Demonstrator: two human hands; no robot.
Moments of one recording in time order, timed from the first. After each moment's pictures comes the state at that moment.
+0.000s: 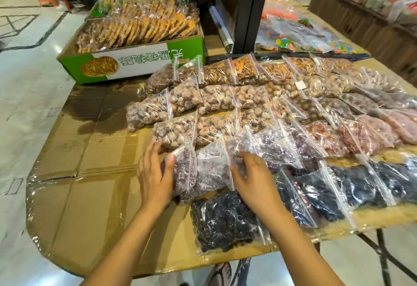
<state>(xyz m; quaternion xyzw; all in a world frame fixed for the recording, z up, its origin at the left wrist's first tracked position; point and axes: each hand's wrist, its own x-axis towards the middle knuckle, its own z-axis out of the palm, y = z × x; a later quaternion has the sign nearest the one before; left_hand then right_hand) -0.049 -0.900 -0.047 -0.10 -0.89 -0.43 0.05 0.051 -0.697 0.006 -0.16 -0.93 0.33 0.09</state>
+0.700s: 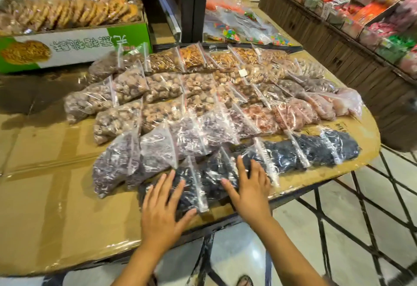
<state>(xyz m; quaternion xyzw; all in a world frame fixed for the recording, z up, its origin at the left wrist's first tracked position) 0.096 -0.835 -0.084 -0.34 -0.90 -0.26 0.06 0.173 -0.618 -0.024 -0.31 -0.93 0.18 -0.03</state>
